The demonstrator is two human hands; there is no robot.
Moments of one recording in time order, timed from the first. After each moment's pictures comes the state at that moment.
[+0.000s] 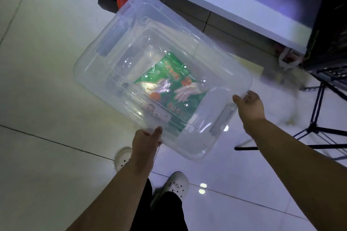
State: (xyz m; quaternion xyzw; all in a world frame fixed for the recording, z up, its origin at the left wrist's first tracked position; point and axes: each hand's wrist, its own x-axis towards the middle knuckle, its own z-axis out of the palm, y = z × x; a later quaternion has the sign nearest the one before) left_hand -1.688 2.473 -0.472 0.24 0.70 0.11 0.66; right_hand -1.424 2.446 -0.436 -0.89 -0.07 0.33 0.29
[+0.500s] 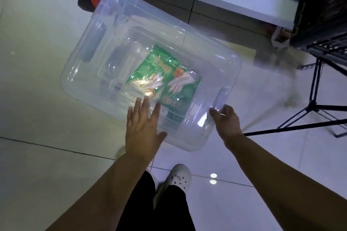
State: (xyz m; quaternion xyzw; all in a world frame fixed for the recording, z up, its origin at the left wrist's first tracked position) left_hand -1.670 2.476 -0.451 0.85 0.46 -0.12 0.25; right_hand -1.464 2.381 -0.464 -0.88 -0.06 0.39 0.25
